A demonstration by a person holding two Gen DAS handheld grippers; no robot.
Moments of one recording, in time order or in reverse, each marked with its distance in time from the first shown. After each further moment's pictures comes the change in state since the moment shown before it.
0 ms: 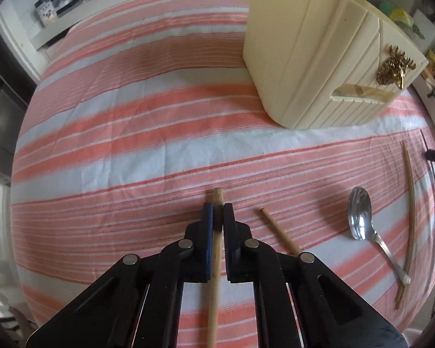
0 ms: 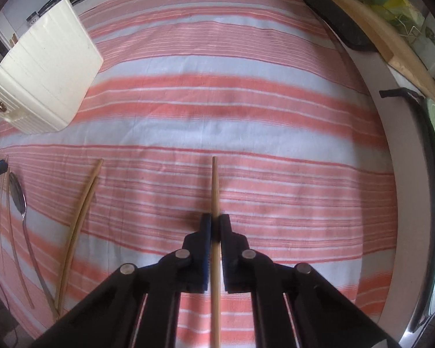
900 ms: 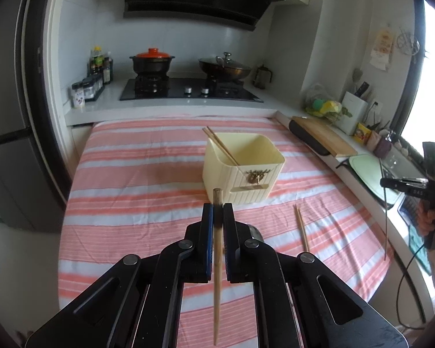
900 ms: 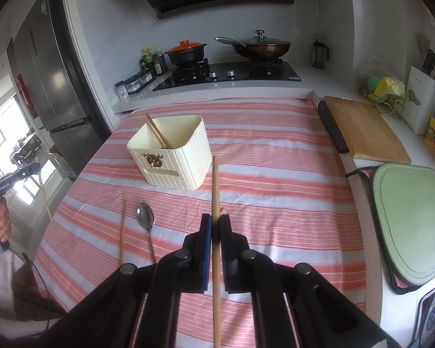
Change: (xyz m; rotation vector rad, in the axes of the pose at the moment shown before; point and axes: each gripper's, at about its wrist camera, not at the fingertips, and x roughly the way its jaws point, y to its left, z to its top) left arm -0.234 0.021 -0.101 0.004 -0.537 -0.183; right arm -0.219 0.043 -0.095 -0.082 -0.456 0.206
